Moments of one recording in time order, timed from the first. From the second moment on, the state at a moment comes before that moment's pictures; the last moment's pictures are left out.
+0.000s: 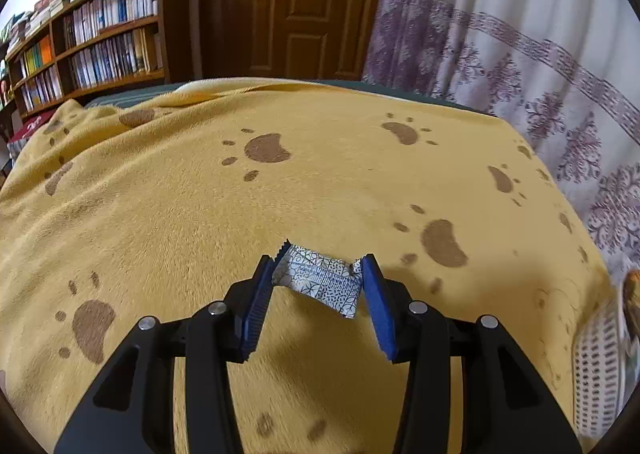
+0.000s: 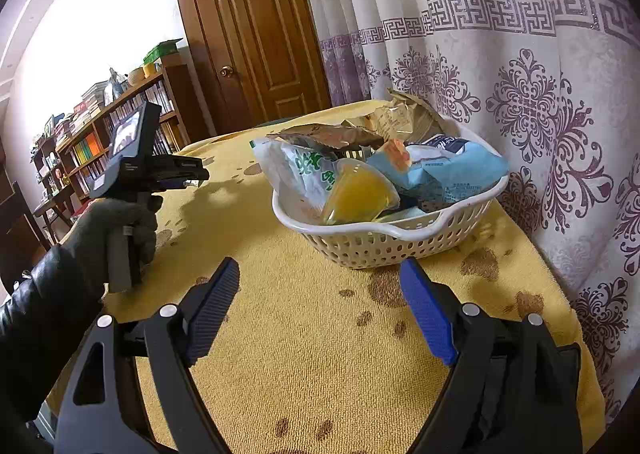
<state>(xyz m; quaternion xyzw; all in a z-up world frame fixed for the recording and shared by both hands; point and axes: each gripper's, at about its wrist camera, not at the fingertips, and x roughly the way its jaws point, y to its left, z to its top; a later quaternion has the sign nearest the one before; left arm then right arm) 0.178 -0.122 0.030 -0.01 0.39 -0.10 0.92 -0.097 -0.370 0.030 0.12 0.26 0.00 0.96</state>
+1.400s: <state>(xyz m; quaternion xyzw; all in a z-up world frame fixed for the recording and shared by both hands) 0.017 -0.306 0.123 0.08 0.29 -0.36 0.88 -0.107 -0.375 0.032 0.15 0.24 0.01 0.96</state>
